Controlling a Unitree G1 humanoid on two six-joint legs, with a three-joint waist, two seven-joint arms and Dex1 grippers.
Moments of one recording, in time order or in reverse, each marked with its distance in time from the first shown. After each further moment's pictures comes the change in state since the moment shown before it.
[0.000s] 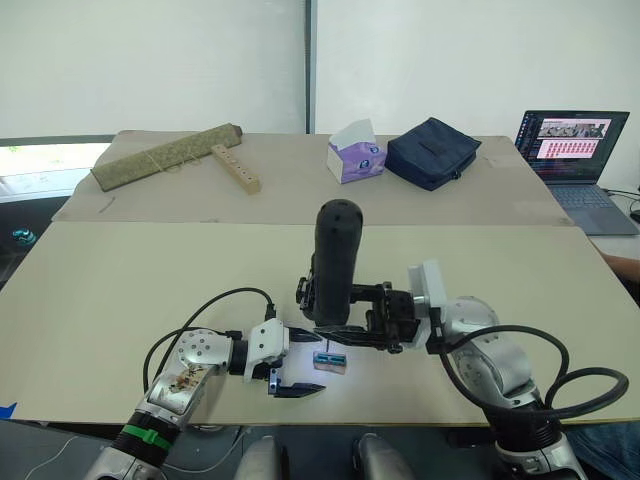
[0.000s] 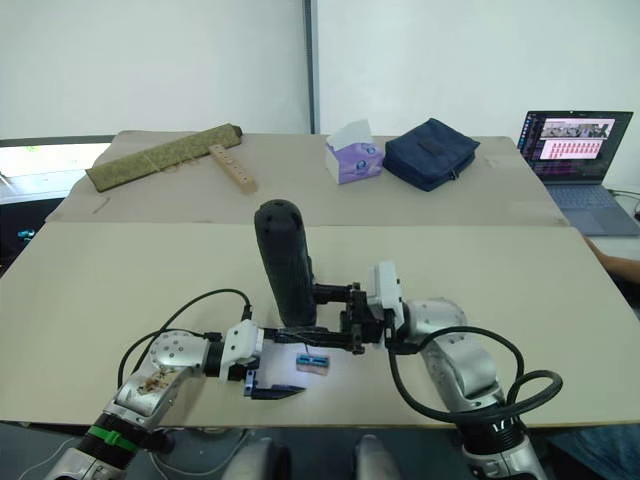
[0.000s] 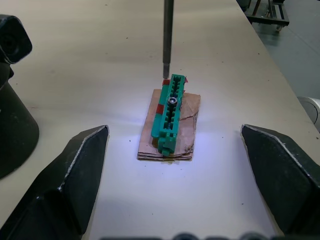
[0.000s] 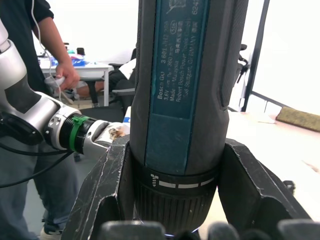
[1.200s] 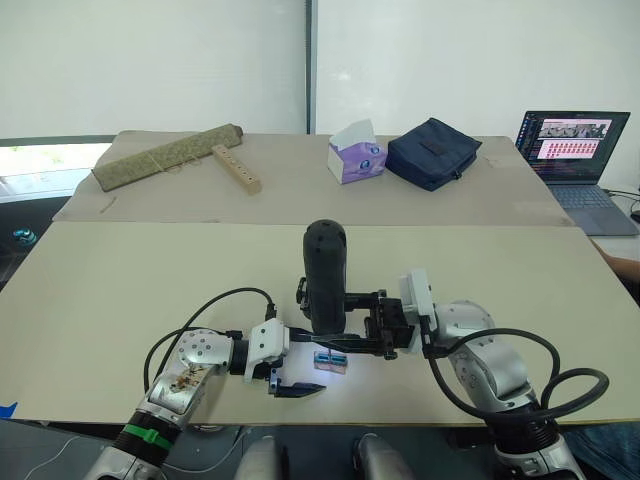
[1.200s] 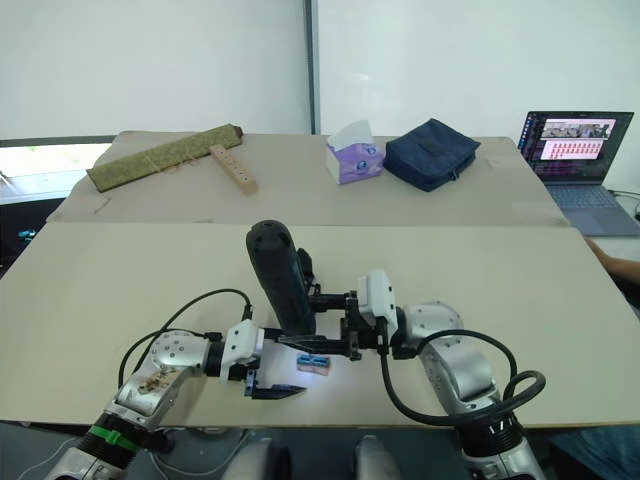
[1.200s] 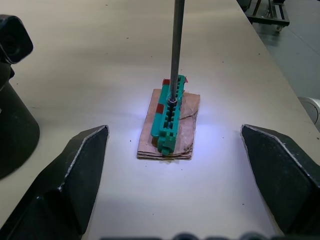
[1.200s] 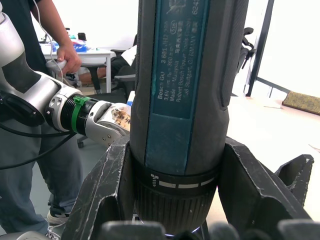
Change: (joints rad) left arm -0.001 -0.001 0.000 0.003 0.000 -0.001 0.000; right arm 0.012 0.001 0.013 0.029 -0.062 -0.019 0.029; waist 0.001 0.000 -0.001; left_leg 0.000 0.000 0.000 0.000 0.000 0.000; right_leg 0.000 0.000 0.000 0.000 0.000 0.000
